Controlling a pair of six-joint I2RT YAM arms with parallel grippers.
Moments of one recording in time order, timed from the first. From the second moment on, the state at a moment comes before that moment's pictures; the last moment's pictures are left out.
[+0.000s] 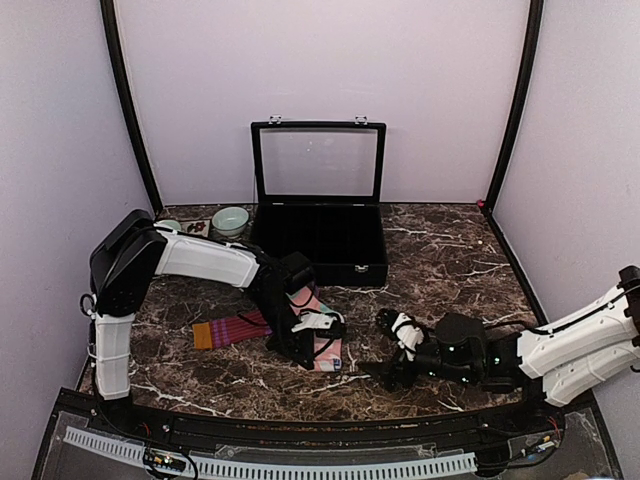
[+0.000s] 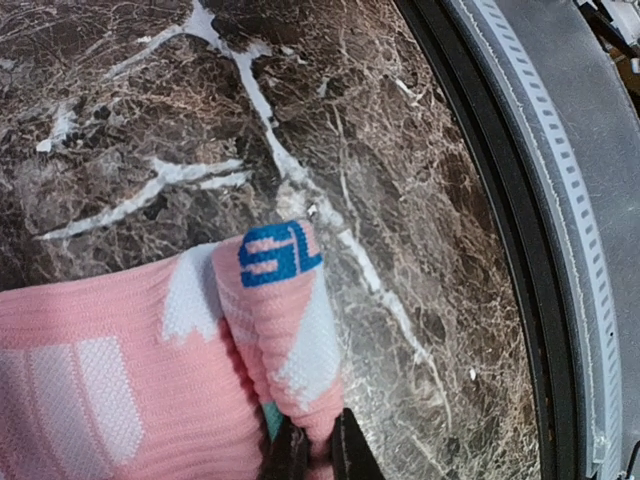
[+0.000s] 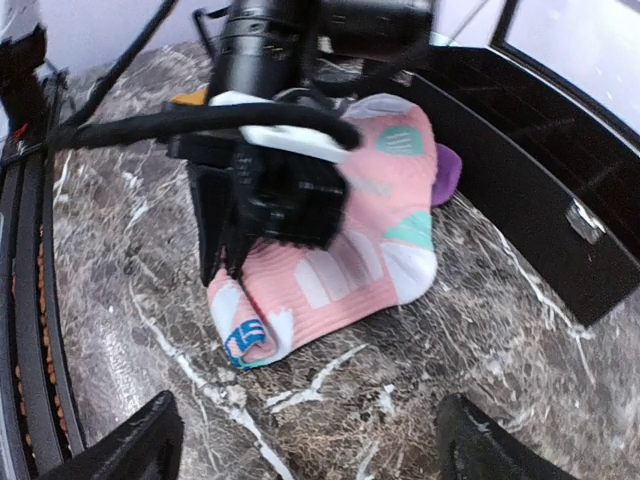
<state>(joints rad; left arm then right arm) -0.86 2.07 1.35 -0.77 0.68 0.87 1.20 1.22 0.28 0.51 0.19 0.04</state>
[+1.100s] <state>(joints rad) -0.86 2.21 1.46 -1.02 0.89 0.90 1.30 1.74 0.64 0.44 -0.05 -0.47</state>
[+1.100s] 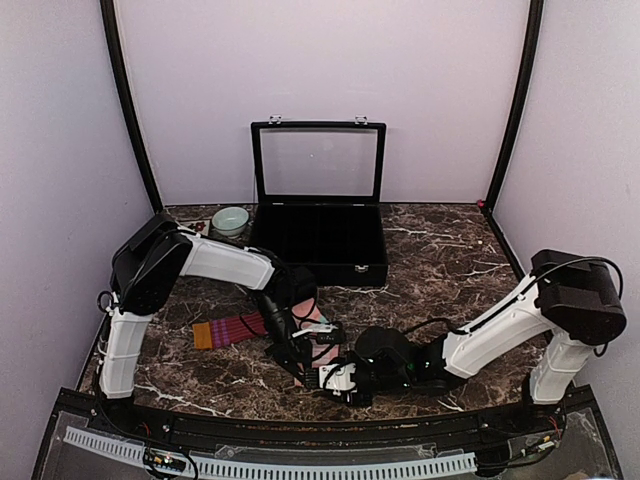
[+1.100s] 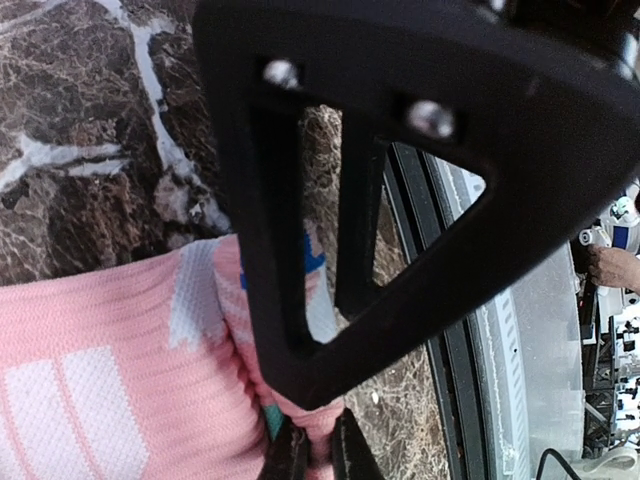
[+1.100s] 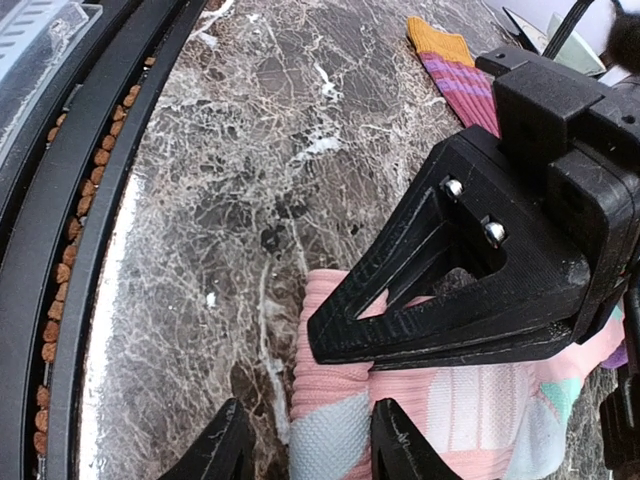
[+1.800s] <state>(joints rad) -0.85 2.18 1.46 -1.07 0.81 0.86 1.27 1.81 0.64 0.52 -0.12 -0.34</state>
